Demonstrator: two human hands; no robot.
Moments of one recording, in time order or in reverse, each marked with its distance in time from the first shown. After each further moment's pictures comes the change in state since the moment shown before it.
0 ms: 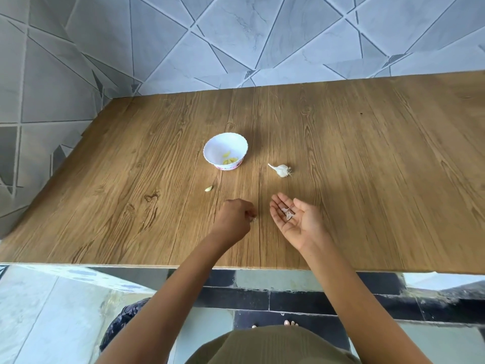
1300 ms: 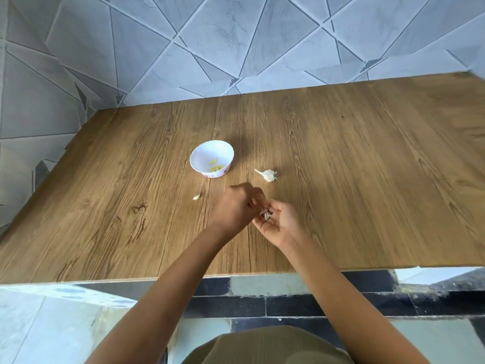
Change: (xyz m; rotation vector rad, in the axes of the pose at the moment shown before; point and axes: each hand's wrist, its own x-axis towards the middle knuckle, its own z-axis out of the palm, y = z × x) left_hand 0.020 0.037 -0.014 -0.088 0.068 0.244; right_hand 0.007 0.004 0.015 0.016 0.030 0.070
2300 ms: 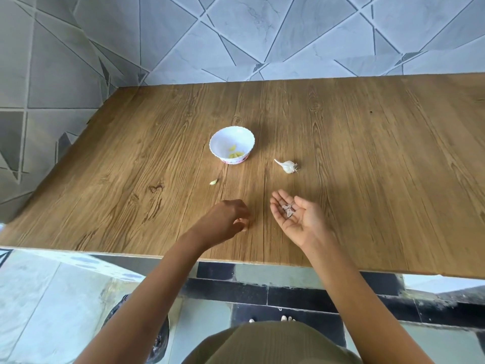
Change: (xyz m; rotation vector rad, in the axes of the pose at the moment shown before) left_hand -0.052 -0.050 -0.020 0.199 -0.295 0.063; right_hand -0.006 0.000 -0.013 -0.006 -0.058 -0.009
